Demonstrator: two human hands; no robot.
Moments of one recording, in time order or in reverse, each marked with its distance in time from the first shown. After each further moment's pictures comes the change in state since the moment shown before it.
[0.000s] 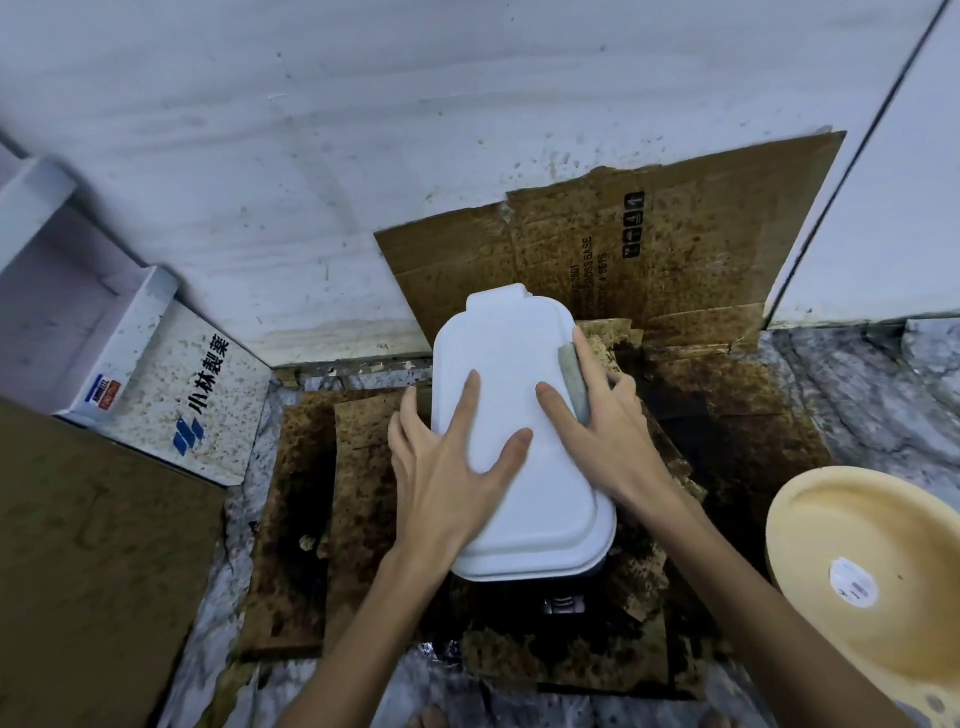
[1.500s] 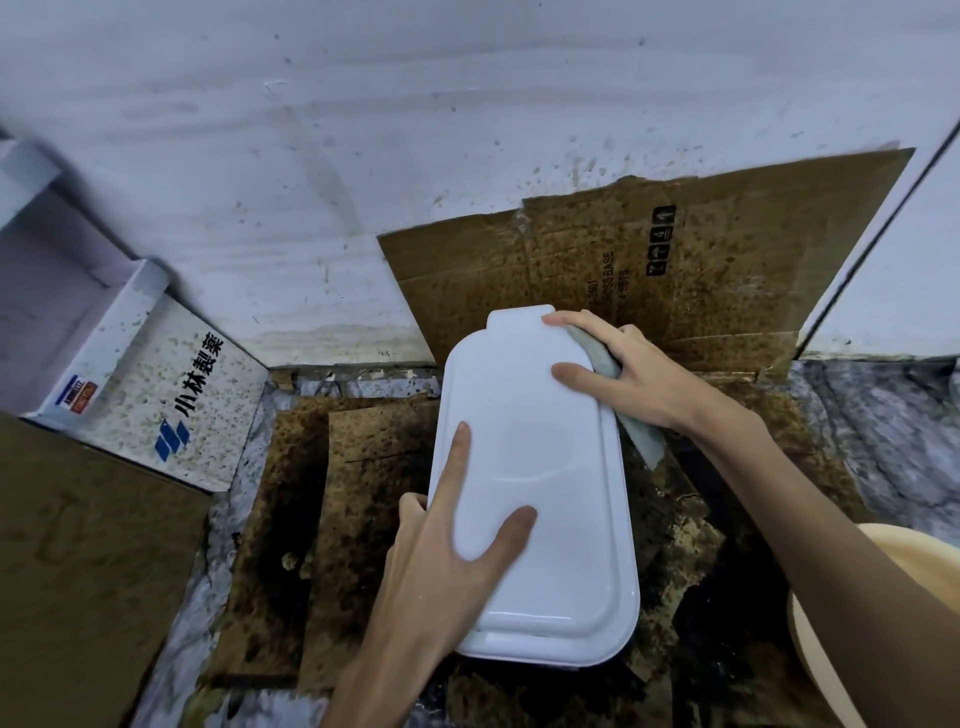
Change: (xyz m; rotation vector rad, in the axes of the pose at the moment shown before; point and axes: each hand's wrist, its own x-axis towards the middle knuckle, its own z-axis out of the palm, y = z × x) left_hand -0.015 -0.009 0.009 -0.132 -0.057 -0.076; right_hand 0.126 0.015 -0.047 -0.066 -0.368 -0.277
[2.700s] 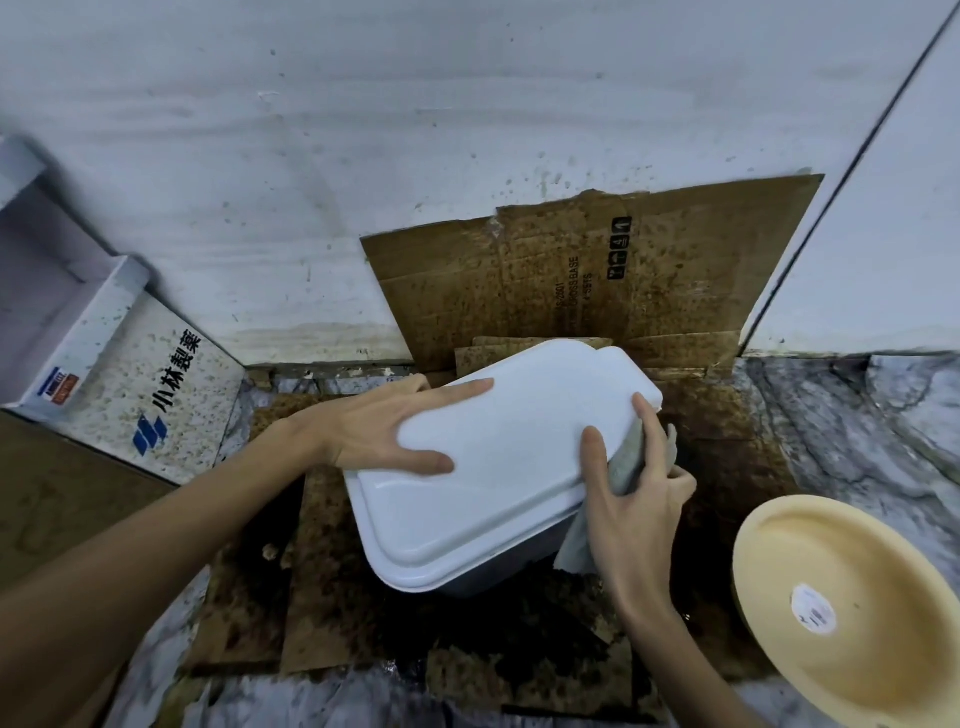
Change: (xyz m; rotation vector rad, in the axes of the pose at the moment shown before) left_hand 0.123 -0.004 -0.092 0.491 -0.625 0.570; right_hand -0.144 -0.042 0.109 0.286 0.839 0.336
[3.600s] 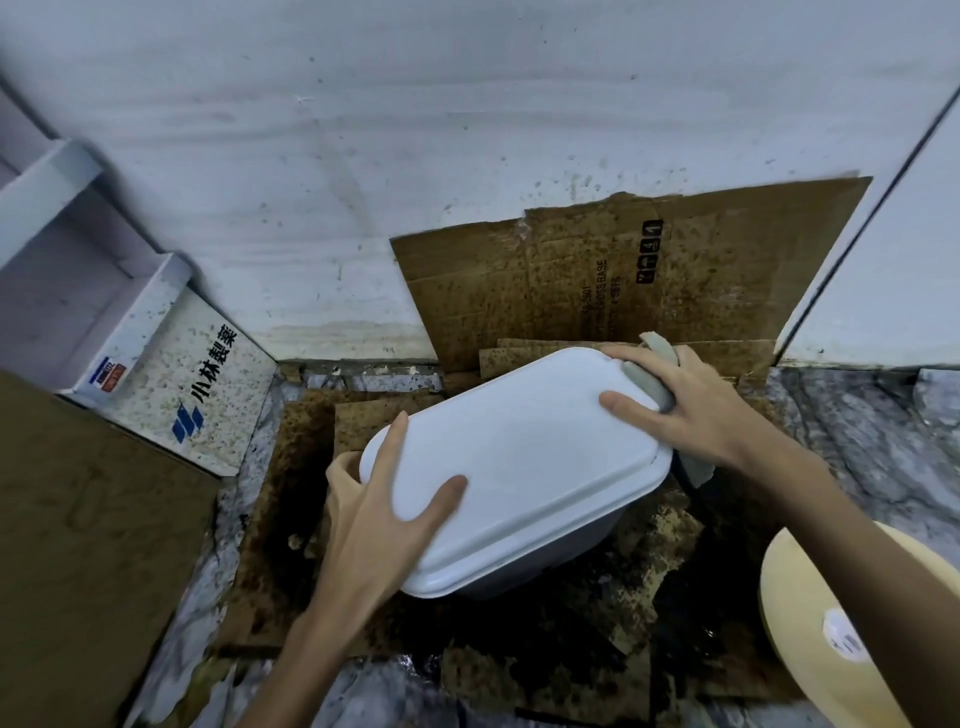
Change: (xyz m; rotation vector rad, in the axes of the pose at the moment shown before) left_hand -0.068 0.069 0.107 -0.481 0.679 -0.666; right_hand 0.146 -0.023 -0.039 -0.595 -0.661 -0.416
